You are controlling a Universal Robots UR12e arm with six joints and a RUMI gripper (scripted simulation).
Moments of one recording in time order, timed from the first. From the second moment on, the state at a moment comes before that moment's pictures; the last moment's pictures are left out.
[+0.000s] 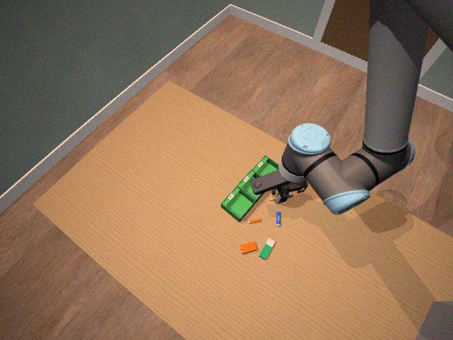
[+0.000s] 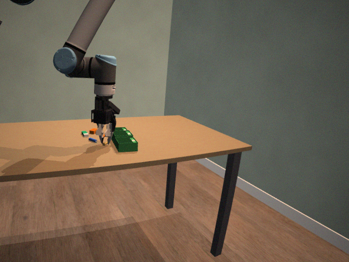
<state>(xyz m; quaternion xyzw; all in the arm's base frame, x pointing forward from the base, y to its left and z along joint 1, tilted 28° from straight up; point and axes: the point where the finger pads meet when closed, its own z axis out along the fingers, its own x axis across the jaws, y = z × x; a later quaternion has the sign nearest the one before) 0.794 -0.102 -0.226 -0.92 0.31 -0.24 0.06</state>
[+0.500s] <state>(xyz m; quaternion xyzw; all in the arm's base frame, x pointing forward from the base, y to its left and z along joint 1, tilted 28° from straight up) 0.796 -0.102 -0.229 -0.92 0.31 -0.24 0.06</state>
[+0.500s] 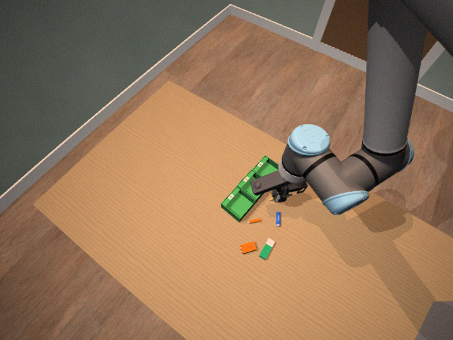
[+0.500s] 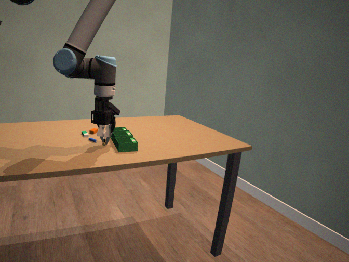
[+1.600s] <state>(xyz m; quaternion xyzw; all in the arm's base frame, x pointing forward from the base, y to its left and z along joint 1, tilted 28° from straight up) 0.795 -0.102 -0.227 -0.92 0.31 -0.24 0.06</state>
